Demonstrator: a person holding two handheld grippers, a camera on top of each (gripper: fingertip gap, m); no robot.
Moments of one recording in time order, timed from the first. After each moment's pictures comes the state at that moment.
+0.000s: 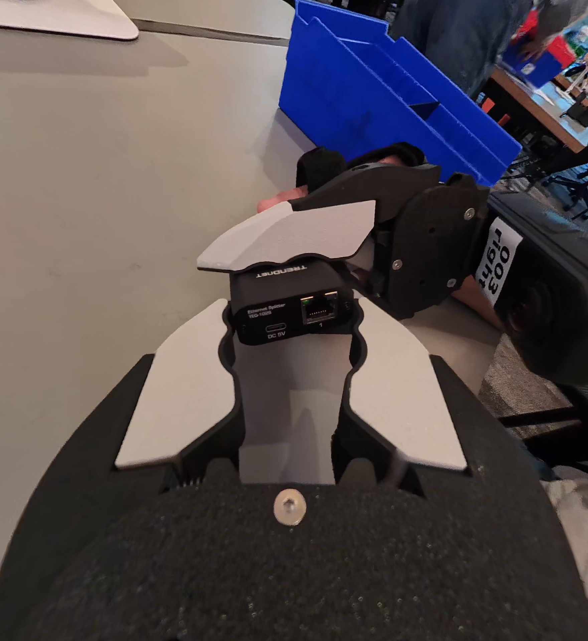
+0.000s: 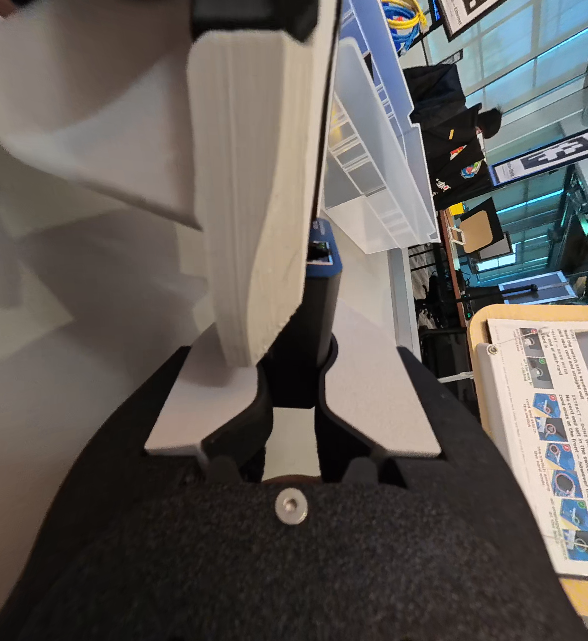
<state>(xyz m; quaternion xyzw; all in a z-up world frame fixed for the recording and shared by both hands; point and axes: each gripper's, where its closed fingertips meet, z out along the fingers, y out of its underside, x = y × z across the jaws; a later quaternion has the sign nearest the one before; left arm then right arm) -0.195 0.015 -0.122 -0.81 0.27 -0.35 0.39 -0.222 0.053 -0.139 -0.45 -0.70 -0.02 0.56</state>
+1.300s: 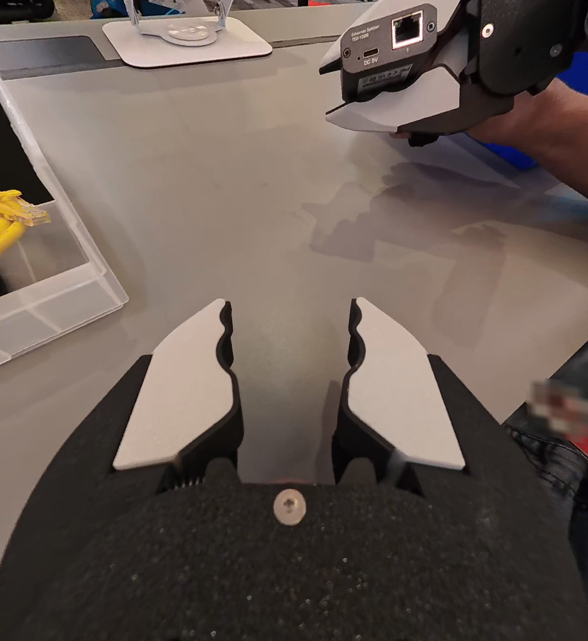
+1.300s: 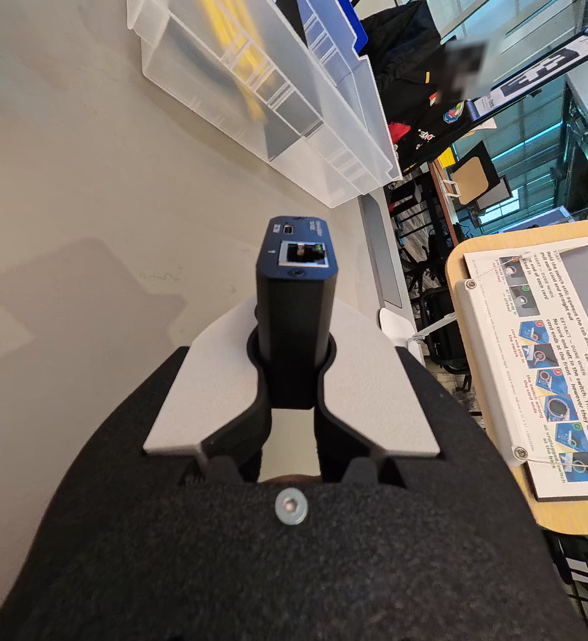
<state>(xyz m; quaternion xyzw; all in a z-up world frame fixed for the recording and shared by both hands) -0.303 -0.028 -0.144 -0.82 0.25 -0.20 0.48 -0.190 0.098 -0.117 -0.51 -0.65 -0.01 0.56</state>
